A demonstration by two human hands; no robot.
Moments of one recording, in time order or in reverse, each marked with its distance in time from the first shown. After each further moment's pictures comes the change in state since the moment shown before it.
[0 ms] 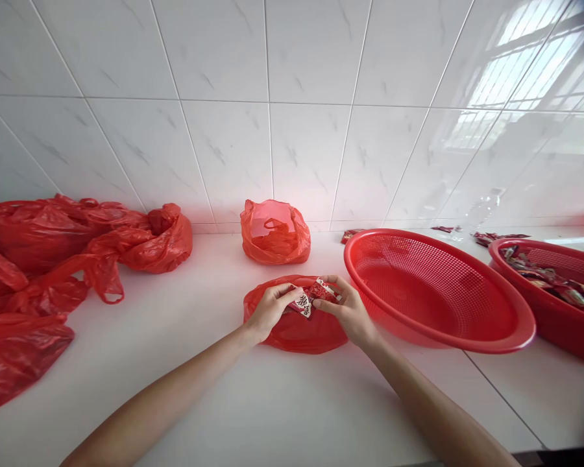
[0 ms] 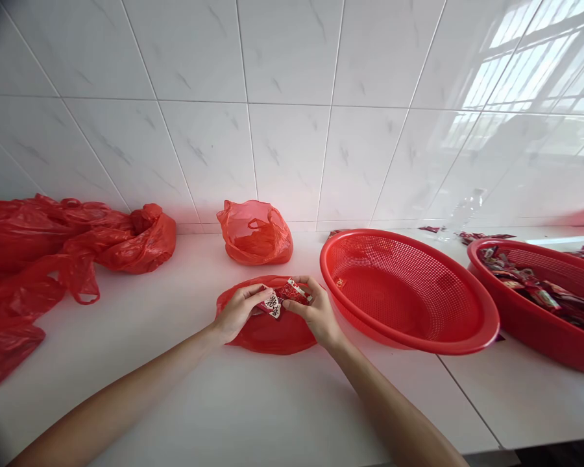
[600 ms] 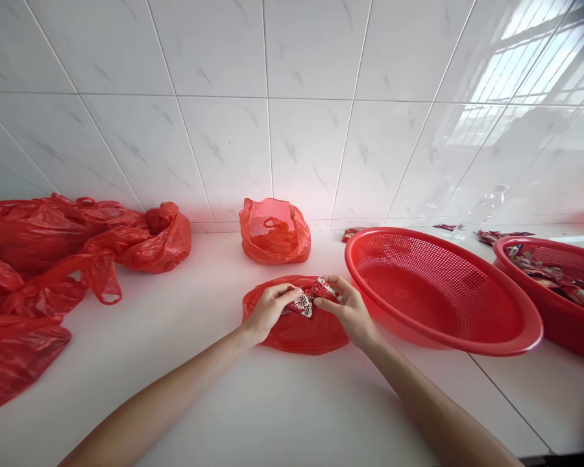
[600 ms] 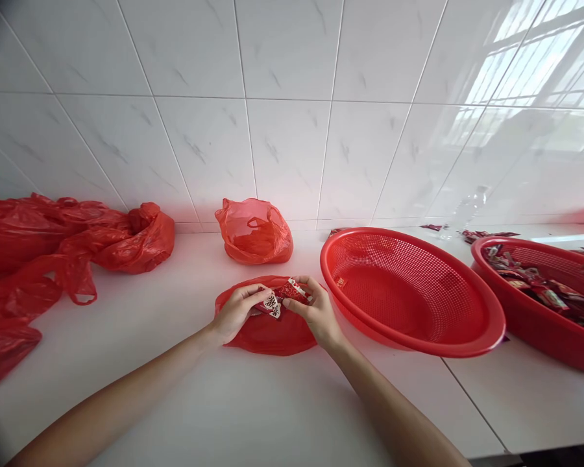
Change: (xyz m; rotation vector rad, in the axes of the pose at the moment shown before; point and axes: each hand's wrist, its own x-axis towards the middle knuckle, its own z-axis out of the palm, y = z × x) left_hand 0.000 0.001 -0.002 -0.019 -0.002 0.001; right_hand 0.001 -0.001 0.002 0.059 0.019 0.024
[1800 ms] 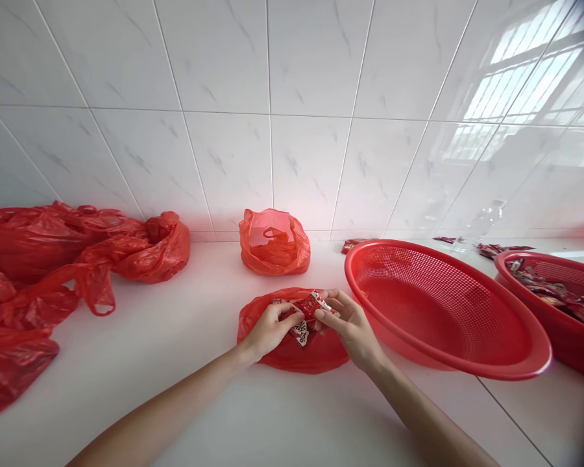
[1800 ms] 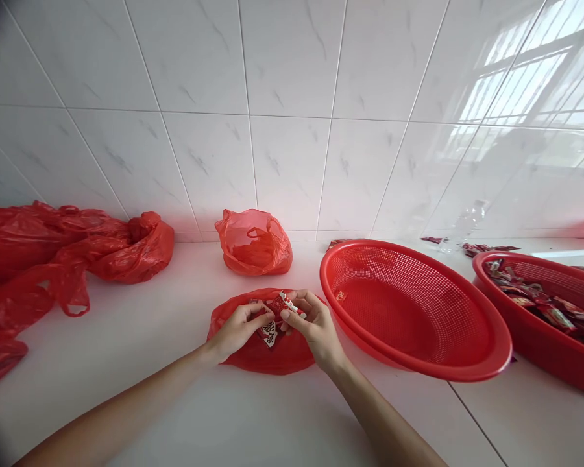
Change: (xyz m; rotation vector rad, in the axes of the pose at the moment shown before) left_hand 0.001 -0.007 0.000 0.230 -0.062 0.036; right_hand -0.003 -0.006 0.001 0.030 -0.105 -0.070
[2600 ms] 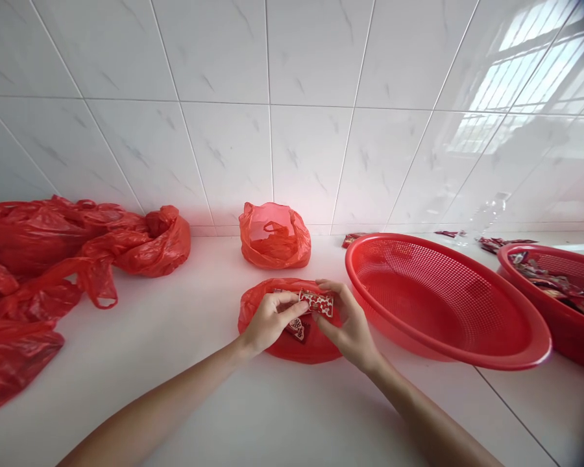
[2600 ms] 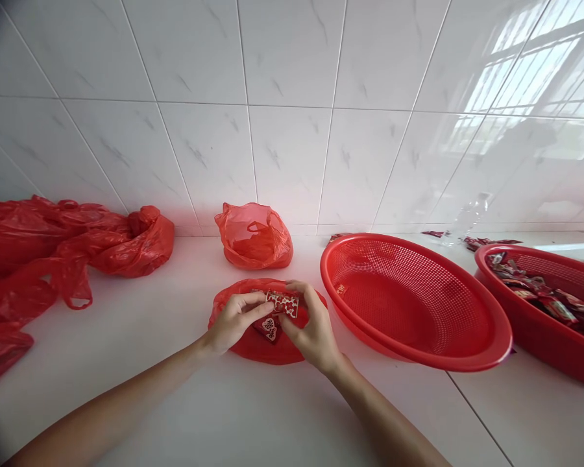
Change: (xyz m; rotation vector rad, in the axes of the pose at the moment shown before) left_hand -0.012 0.025 0.001 -0.001 -0.024 0.100; right_hand -0.008 0.005 0.004 -0.510 0.083 -0.363
